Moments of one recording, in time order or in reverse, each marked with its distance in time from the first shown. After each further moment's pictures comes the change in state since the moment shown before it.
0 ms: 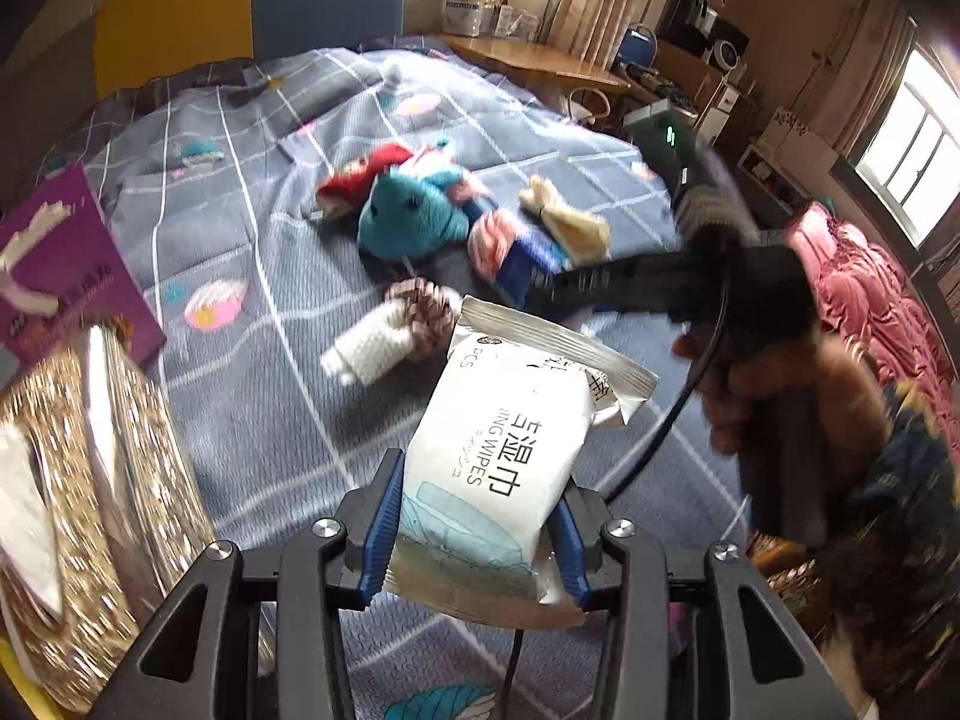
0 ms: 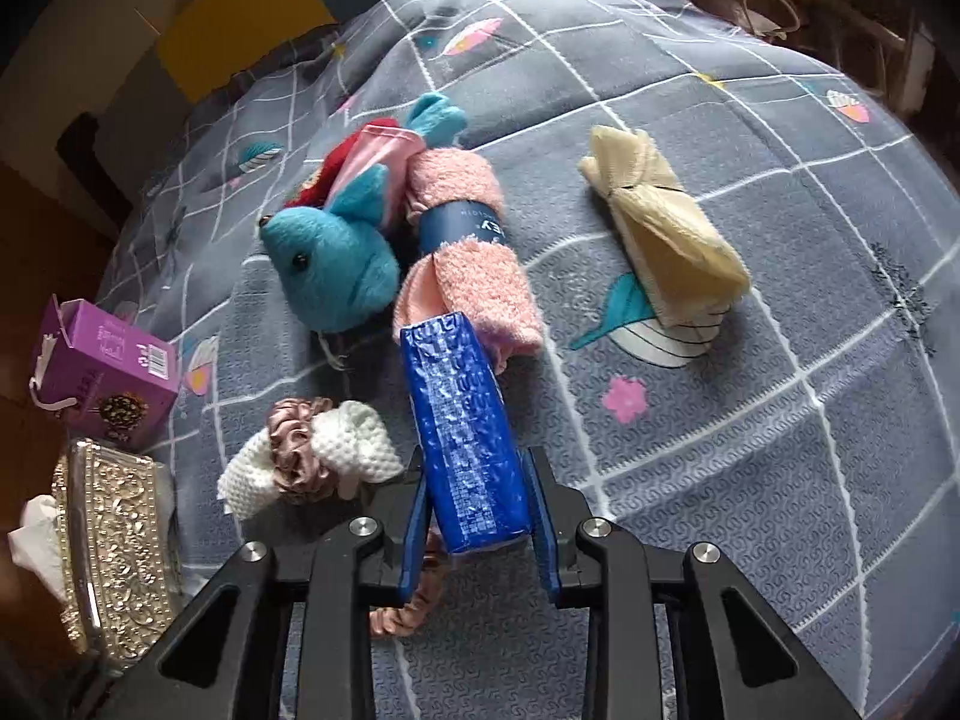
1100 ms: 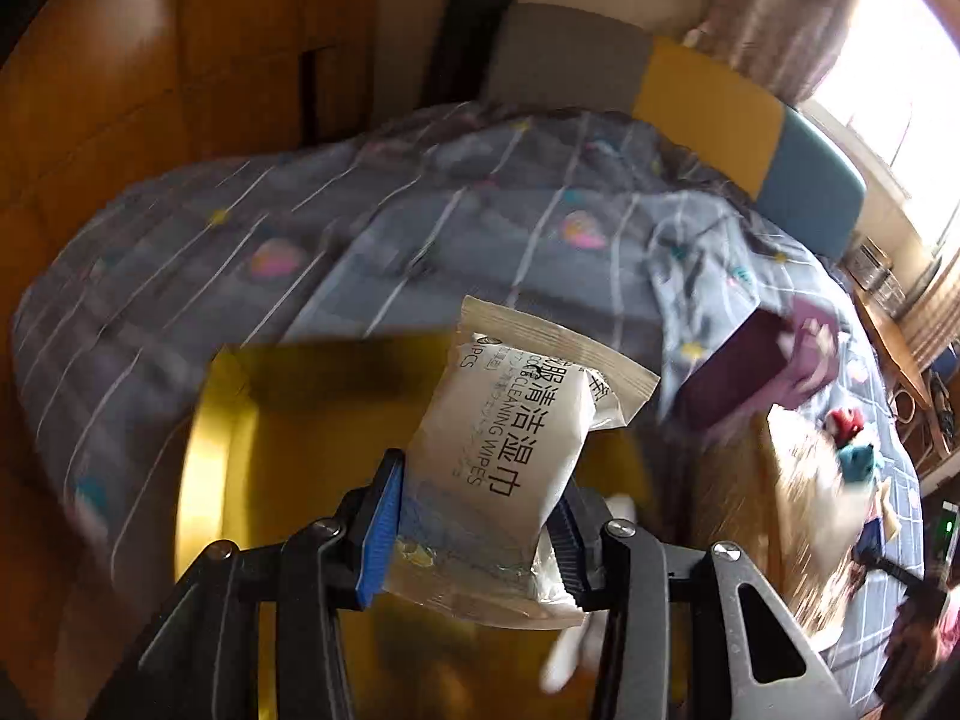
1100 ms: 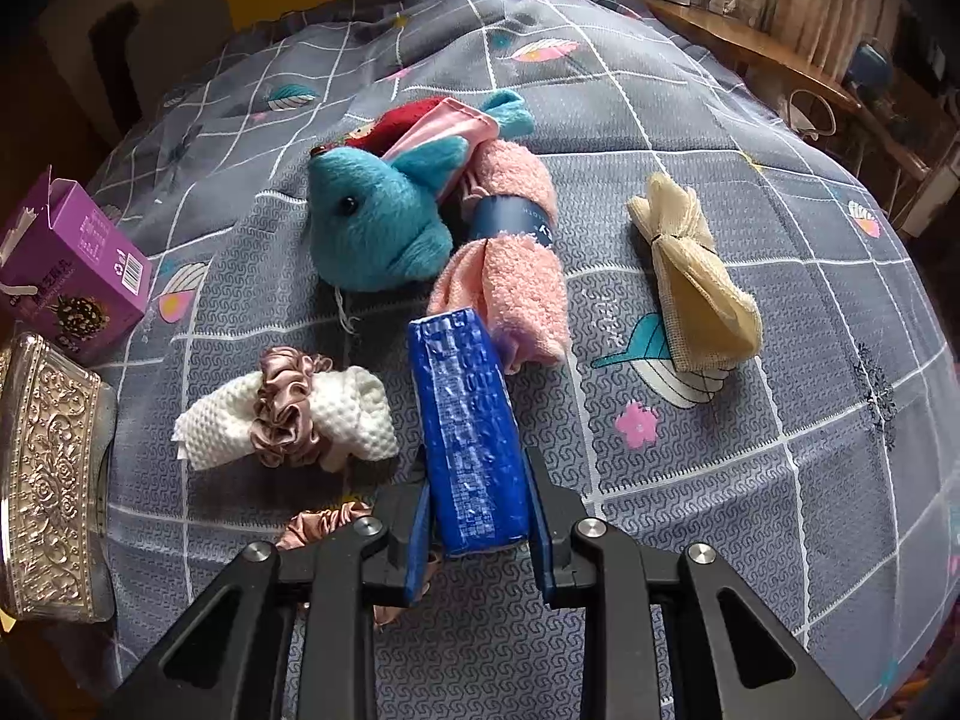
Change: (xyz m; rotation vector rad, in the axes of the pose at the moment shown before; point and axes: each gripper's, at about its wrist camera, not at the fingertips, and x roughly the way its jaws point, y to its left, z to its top) left arm -0.189 0.298 -0.185 -0.785 -0.241 0.550; right arm 0.006 0.035 -0.007 -0.248 -0.041 -0.138
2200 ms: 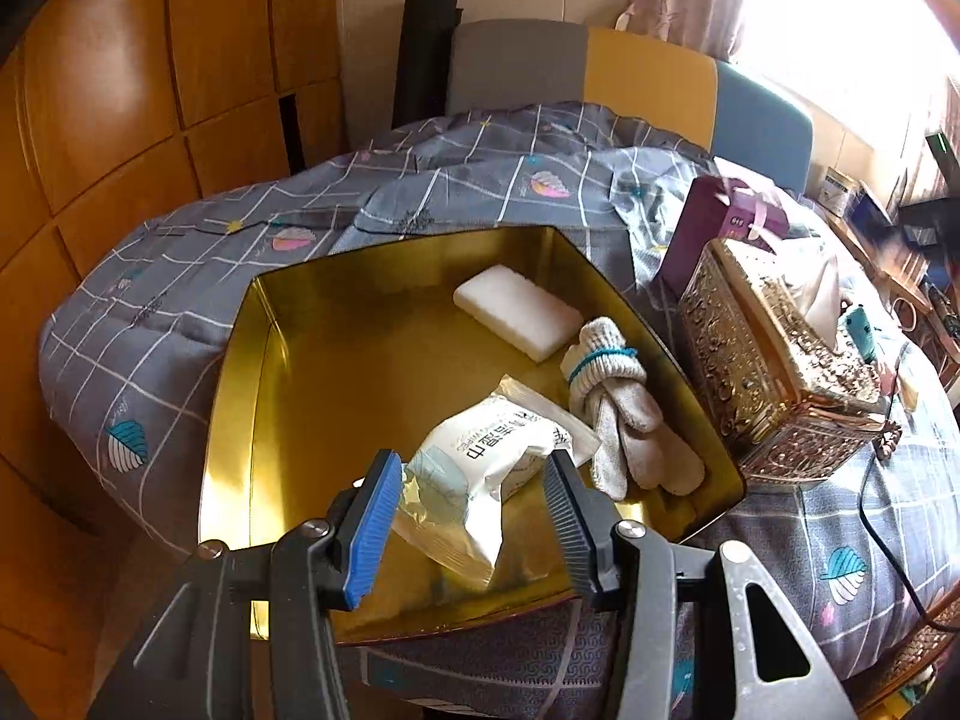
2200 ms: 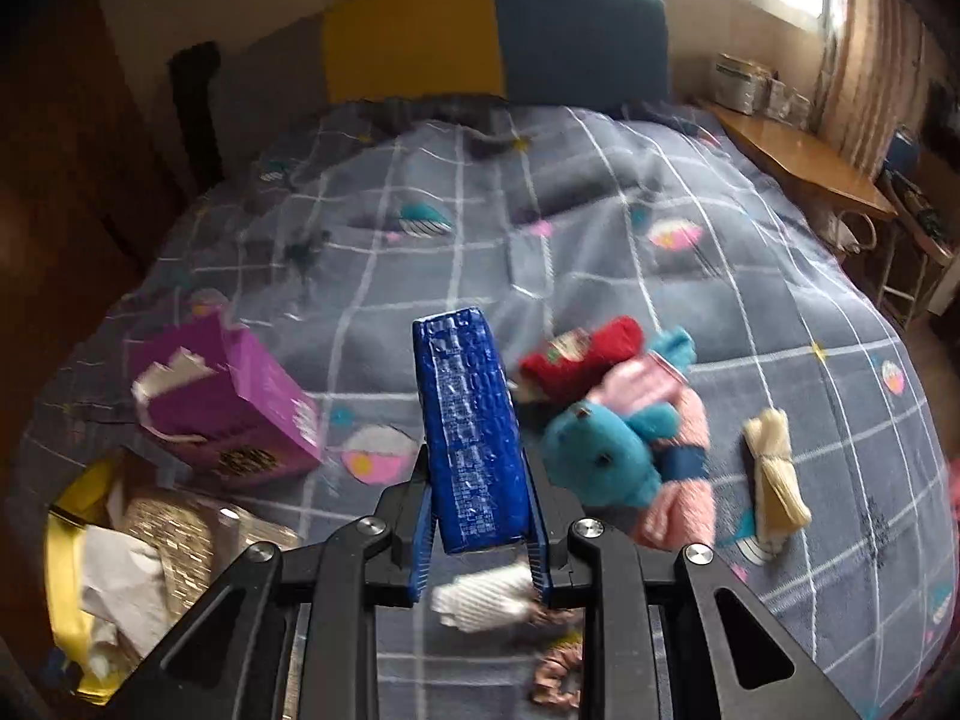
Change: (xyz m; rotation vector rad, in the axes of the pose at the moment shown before) left arm -0.042 -0.012 -0.104 0.176 -0.093 0.020; right arm -0.099 0.144 0.094 -0.110 -0.212 0.145
